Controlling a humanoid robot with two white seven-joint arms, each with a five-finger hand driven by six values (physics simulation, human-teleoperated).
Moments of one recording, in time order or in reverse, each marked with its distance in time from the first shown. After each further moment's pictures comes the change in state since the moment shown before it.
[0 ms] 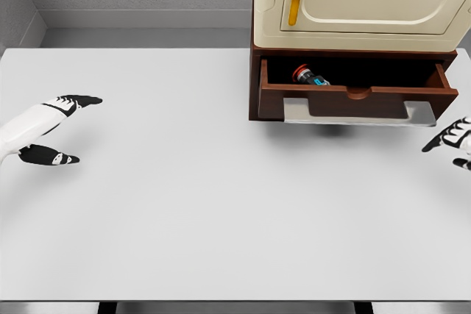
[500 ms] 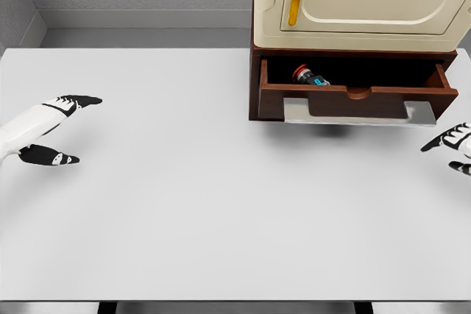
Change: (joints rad) left arm 0.000 0.000 0.000 0.001 0.000 0.000 0.000; right arm -0.034 0.125 -0.001 0.078 0.011 0.000 0.003
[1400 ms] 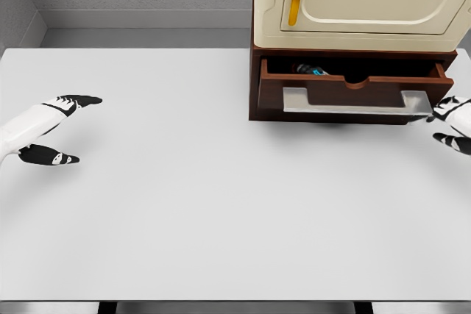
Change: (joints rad) left arm 0.000 0.000 0.001 -0.002 0.001 0.000 0.000; right arm -0.235 0.141 0.111 0.113 0.027 -0.001 0.000
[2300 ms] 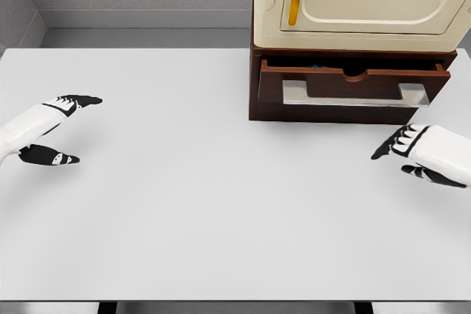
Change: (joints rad) left arm 0.002 0.000 0.000 0.001 0.000 0.000 0.000; right arm 0.109 -0.142 0.040 -0.307 0.027 0.001 0.023
